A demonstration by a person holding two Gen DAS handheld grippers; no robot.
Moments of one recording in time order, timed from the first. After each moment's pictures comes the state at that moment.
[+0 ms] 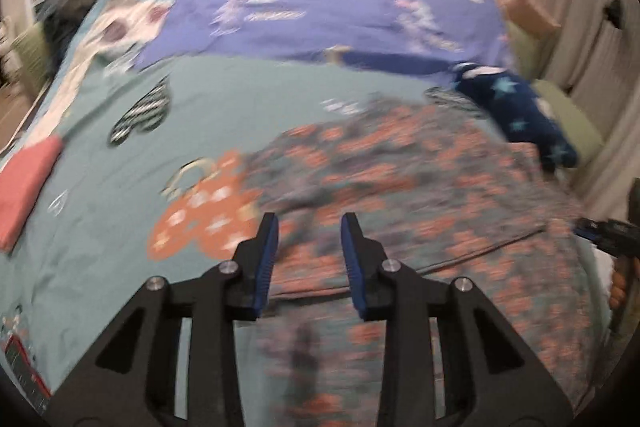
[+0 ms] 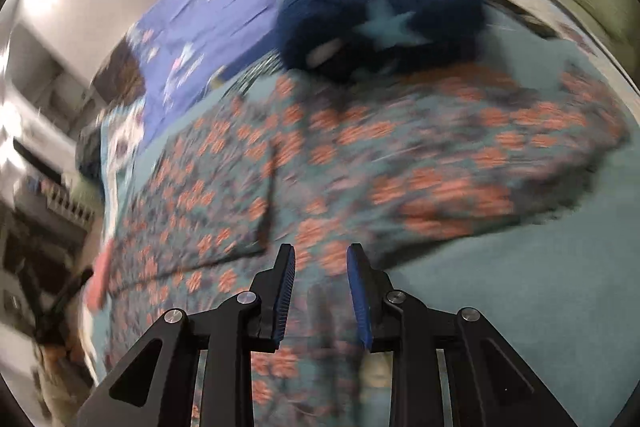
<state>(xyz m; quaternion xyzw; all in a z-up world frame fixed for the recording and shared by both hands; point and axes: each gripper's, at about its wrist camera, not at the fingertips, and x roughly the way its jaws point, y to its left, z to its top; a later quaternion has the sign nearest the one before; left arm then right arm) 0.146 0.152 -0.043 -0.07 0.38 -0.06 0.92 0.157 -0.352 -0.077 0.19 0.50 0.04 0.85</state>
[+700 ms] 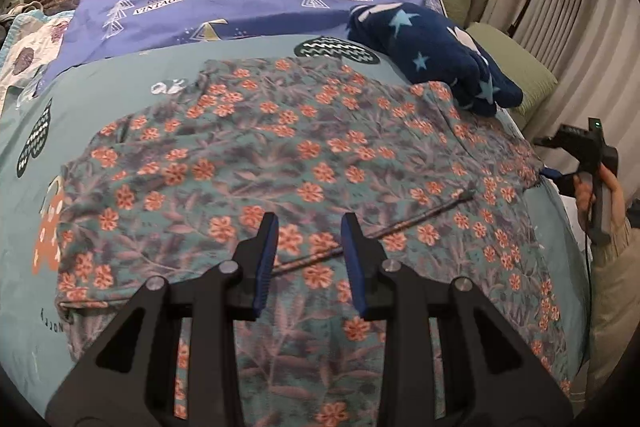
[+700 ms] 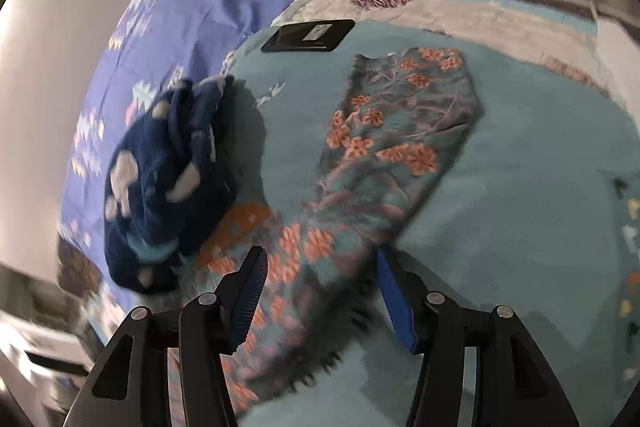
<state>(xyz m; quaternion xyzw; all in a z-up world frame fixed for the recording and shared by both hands) 0.166 0.008 -0.065 -0.02 0.42 -0.16 0.89 0.175 -0.540 -0.098 0.42 0.42 -0.16 0.79</state>
